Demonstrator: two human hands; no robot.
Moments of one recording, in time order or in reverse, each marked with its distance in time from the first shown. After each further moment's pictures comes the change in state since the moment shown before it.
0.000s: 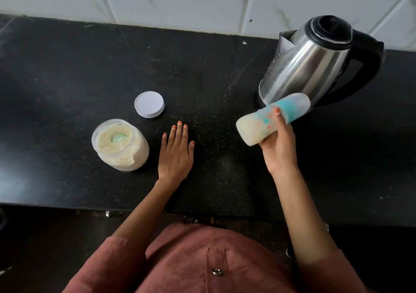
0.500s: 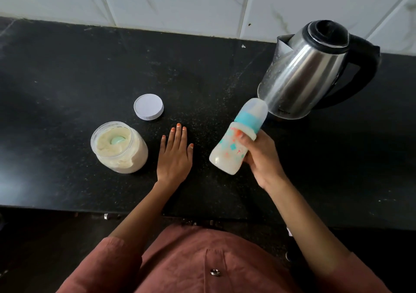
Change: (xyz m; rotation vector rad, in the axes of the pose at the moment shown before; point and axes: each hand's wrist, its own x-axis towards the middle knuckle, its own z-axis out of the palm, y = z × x) left_hand 0.000 -0.001 0.001 0.005 -0.014 -0.003; right_hand -0.017 0.015 0.010 -0.345 -0.173 0.076
